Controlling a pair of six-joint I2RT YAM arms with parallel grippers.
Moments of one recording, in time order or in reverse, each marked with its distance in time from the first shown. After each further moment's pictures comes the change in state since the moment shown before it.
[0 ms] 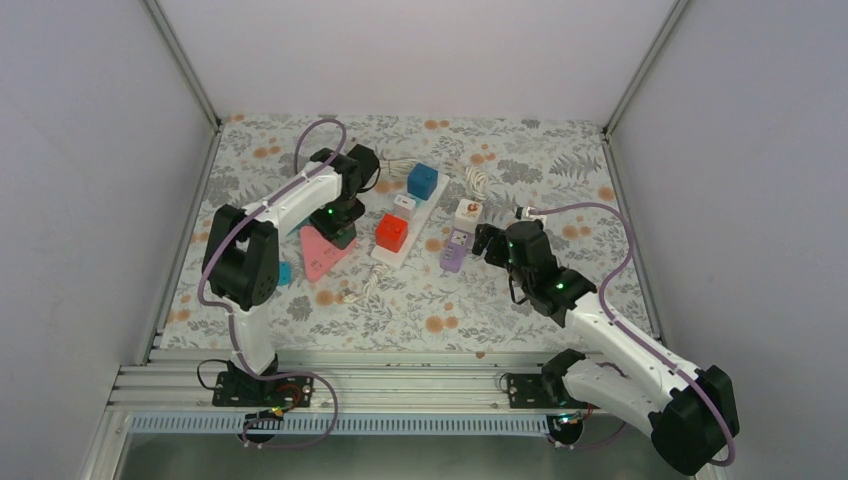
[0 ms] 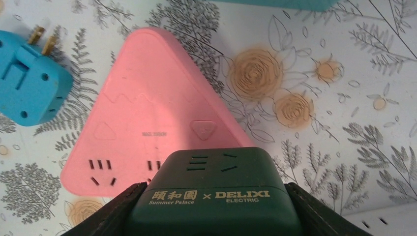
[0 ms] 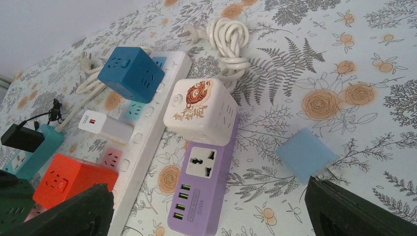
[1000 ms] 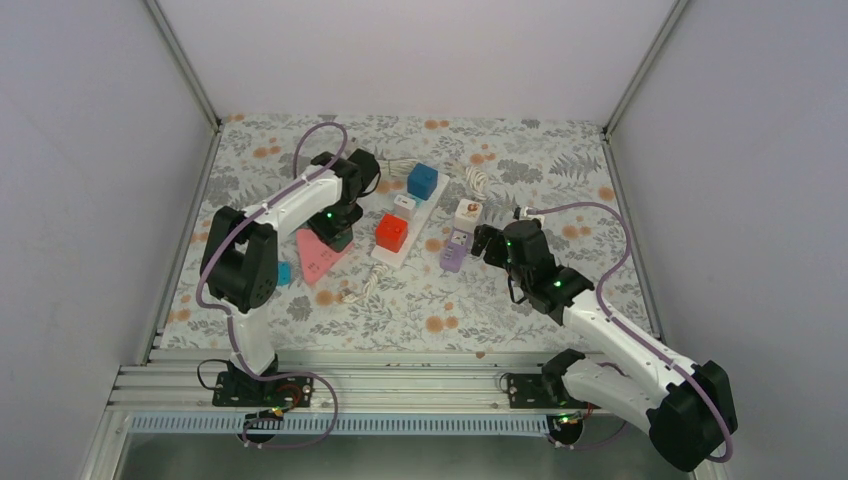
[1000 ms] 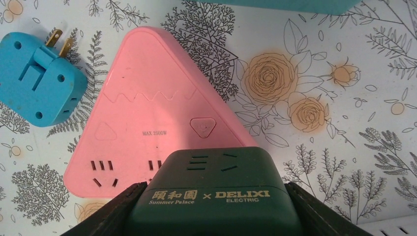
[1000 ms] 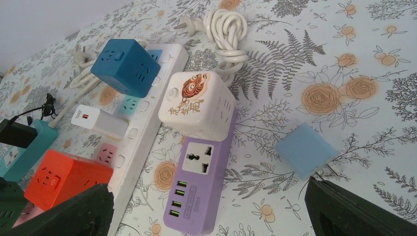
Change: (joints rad) left arm -0.008 -0.019 -0.034 0.006 -0.026 -0.011; right arm -0.007 0.024 0.000 0.000 -0.014 0.000
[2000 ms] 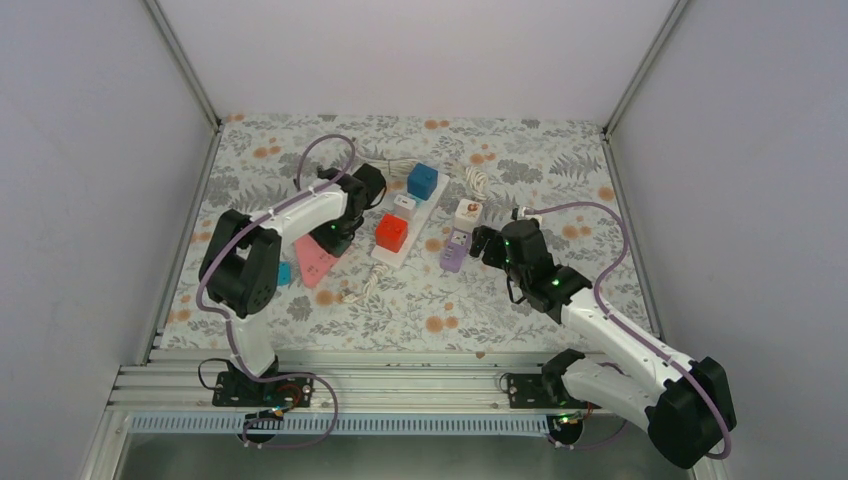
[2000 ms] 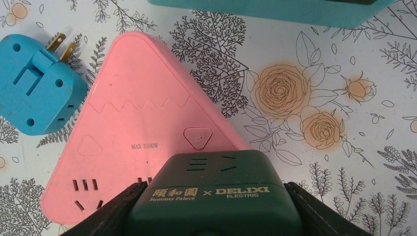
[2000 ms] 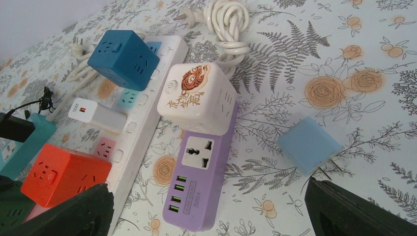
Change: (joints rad) left arm -0.041 -0.024 -0.139 0.114 -0.092 -0.069; right arm 0.000 0.018 0.000 0.000 -0.018 0.001
